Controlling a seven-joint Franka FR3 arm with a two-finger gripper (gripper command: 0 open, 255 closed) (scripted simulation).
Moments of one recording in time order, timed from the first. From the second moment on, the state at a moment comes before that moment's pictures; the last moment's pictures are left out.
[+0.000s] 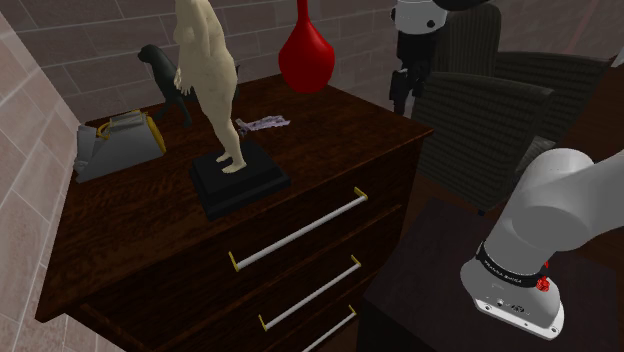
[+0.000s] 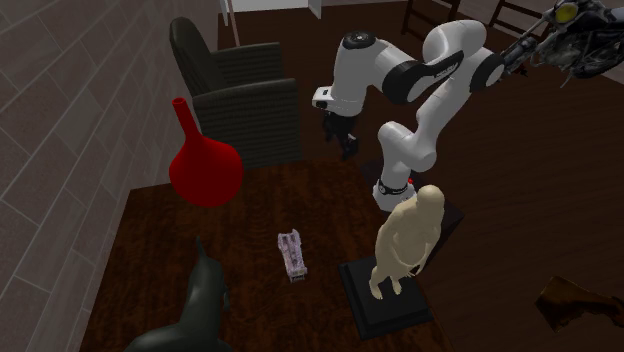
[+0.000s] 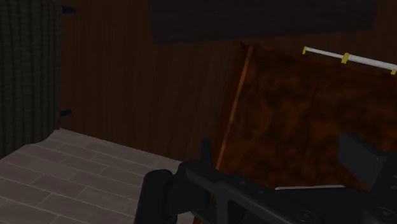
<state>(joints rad) -0.02 -0.76 0.04 -2.33 -0.09 1.59 0.01</state>
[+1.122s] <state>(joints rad) 0.14 -0.18 -0.02 -1.83 -0.01 1.64 -0.51</state>
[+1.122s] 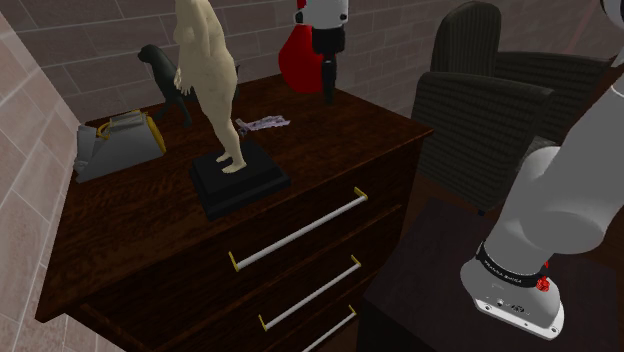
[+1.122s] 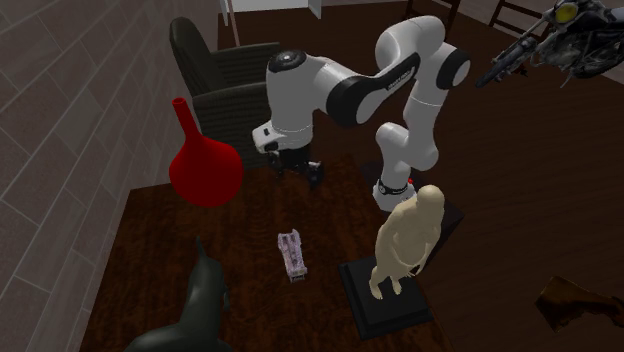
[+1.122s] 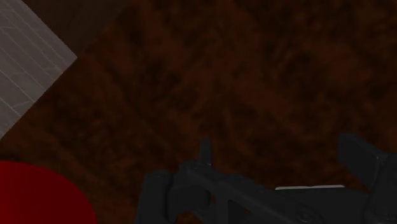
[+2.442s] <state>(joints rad) 0.24 0.33 0.08 -1.23 0.07 1.50 -0.91</state>
